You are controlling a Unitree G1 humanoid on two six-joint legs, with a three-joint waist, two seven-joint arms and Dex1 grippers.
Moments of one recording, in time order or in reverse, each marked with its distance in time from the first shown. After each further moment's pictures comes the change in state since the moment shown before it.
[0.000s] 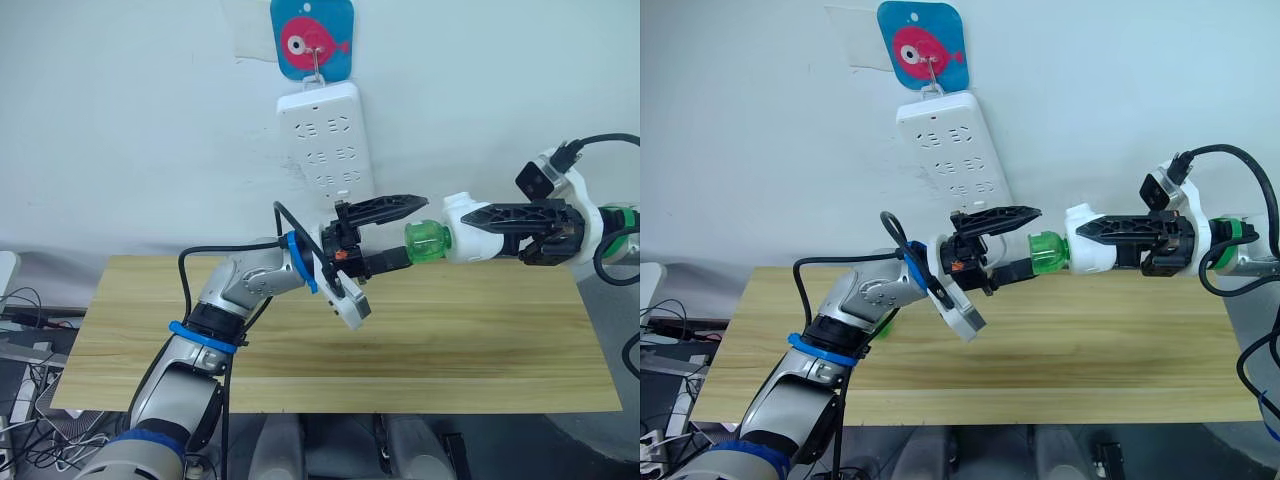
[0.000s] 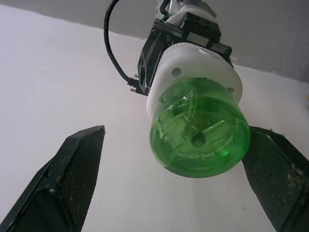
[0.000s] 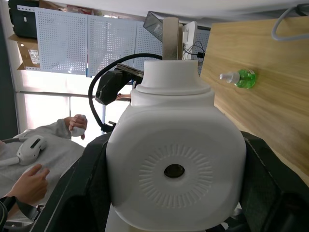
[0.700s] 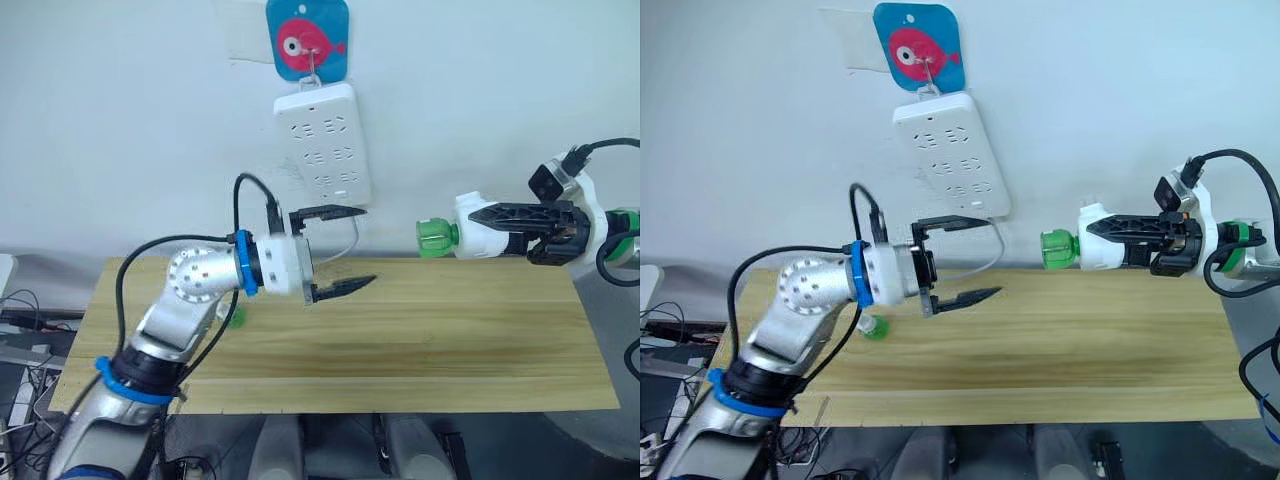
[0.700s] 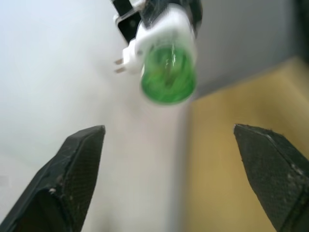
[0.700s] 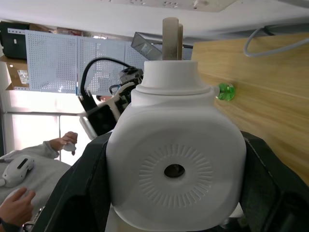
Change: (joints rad) left arm 0.234 0.240 0.009 -0.350 -0.632 0.538 -0.536; right arm 0.029 -0.002 -0.061 0.033 -0.074 0.000 -0.005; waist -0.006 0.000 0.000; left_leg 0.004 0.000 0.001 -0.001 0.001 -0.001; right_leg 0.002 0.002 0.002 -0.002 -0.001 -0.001
